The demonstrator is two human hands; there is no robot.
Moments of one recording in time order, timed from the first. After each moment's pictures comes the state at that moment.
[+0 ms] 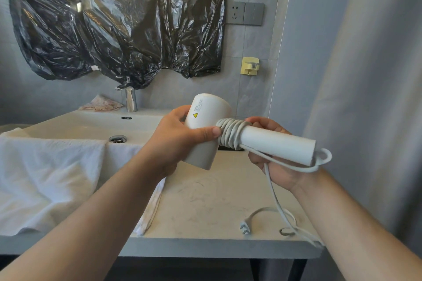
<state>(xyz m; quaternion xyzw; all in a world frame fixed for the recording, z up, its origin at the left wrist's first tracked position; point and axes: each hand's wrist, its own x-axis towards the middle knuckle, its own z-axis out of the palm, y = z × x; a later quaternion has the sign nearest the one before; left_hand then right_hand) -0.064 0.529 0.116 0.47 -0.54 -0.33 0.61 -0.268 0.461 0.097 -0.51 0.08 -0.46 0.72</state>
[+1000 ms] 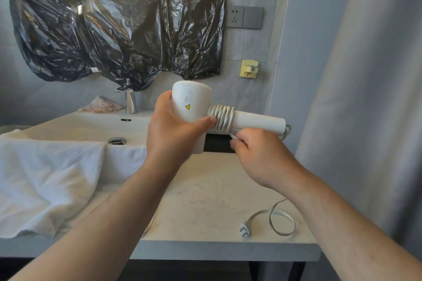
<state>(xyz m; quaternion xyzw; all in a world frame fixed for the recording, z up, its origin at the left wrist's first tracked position) -0.074 0.525 0.120 0.55 -0.47 -0.06 0.69 -0.246 0.499 0.121 -0.84 0.42 -0.33 0.06</state>
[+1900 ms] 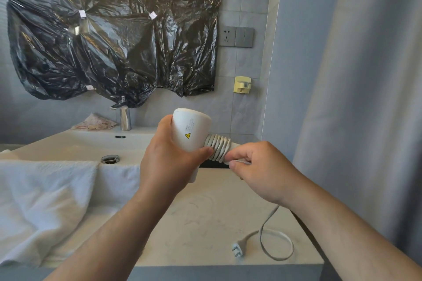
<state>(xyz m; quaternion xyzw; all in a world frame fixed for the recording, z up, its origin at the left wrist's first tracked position) -0.079 0.535 0.114 0.59 -0.52 -0.01 0.62 -0.262 0.500 0.132 -0.83 0.39 -0.36 0.18</state>
